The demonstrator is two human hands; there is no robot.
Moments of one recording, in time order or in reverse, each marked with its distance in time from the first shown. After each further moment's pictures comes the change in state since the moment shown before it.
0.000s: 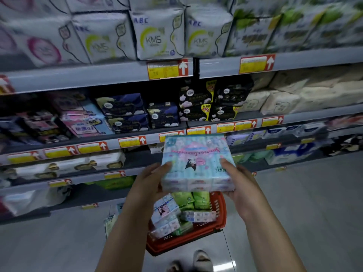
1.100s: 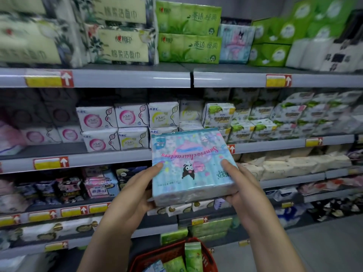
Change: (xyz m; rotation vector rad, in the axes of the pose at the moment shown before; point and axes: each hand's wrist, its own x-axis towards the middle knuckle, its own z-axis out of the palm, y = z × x) left_hand -0.155 0.155 0.032 -0.034 -0.258 0.320; right_hand -0.143 -0.175 0.004 0.081 -0.197 -0.386
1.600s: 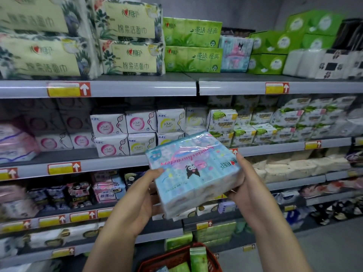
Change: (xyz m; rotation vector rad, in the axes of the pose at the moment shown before) left_hand -0.024 0.013 -0.015 -0.063 -0.048 -0.005; right_hand -0.026 -0.019 0.022 0.133 -0.075 -0.048
